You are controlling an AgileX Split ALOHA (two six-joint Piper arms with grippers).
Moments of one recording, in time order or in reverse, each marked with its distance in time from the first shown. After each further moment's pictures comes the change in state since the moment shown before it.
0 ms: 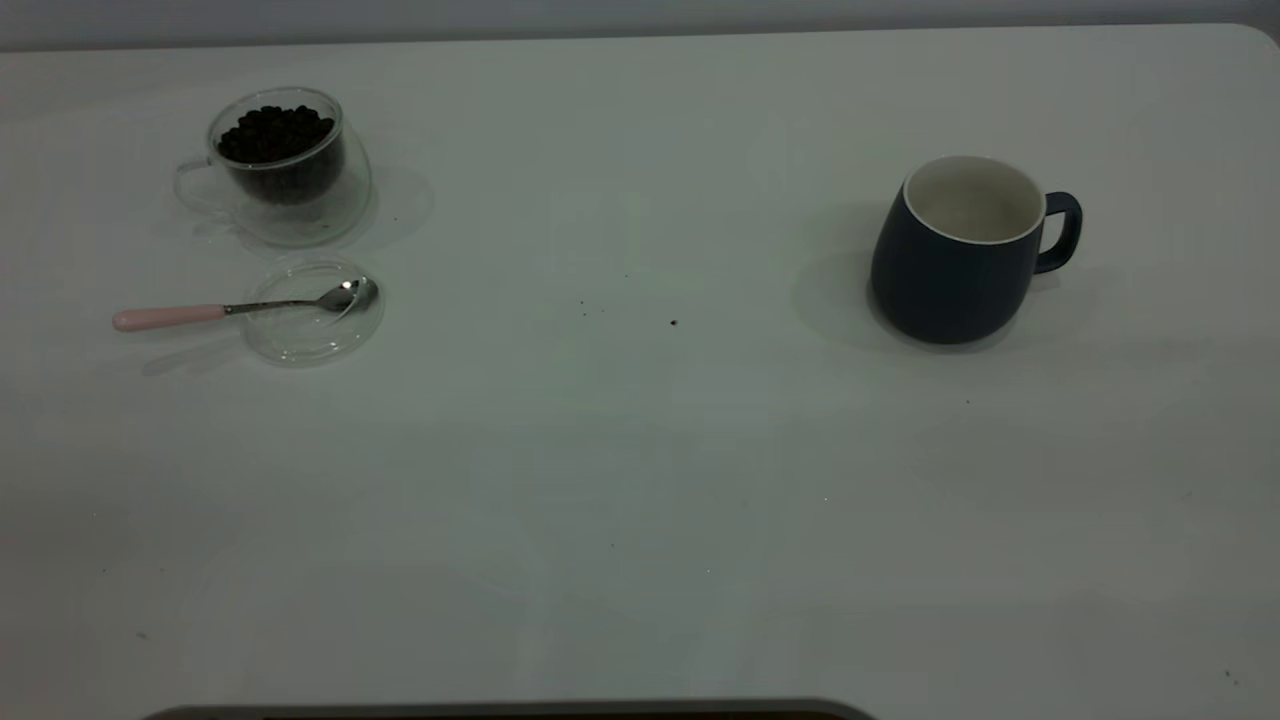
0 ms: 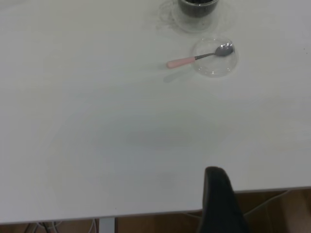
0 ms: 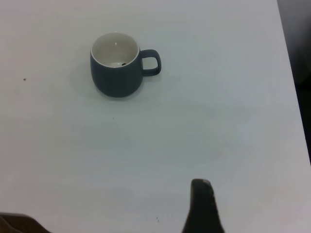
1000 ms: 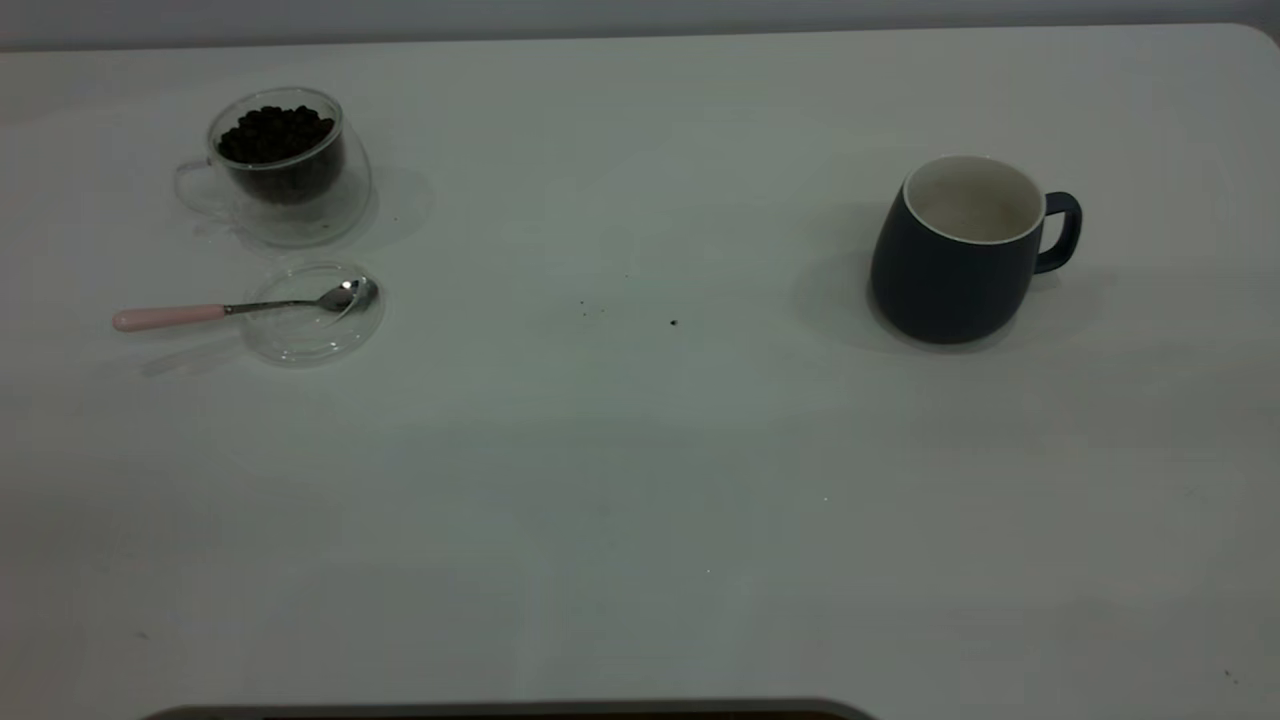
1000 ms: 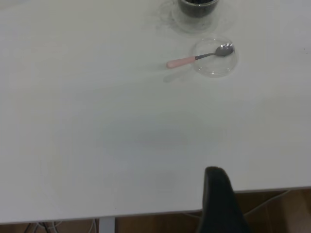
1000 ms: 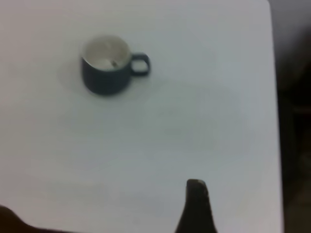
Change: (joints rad) left arm 0.000 0.000 0.000 0.000 0.000 0.000; right arm 0.000 0.309 -0.165 -0.046 -0.045 -0.083
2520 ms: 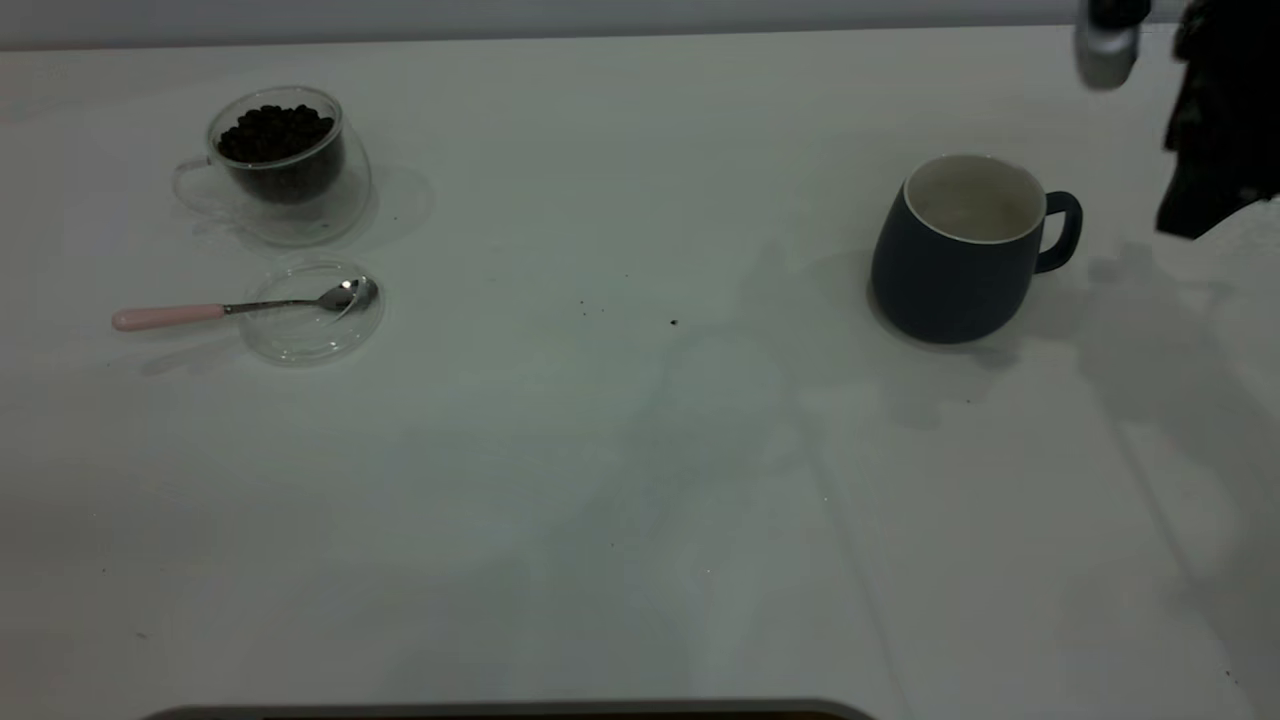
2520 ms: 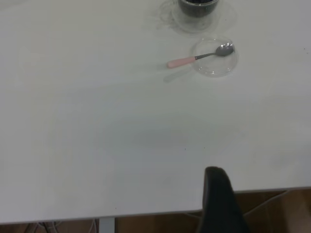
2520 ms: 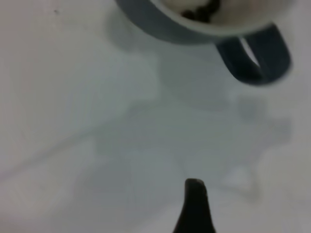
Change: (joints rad) left arm 0.000 0.000 0.000 0.000 0.000 0.000; right arm 0.084 1.740 -0.523 -0.037 -0.615 -0.932
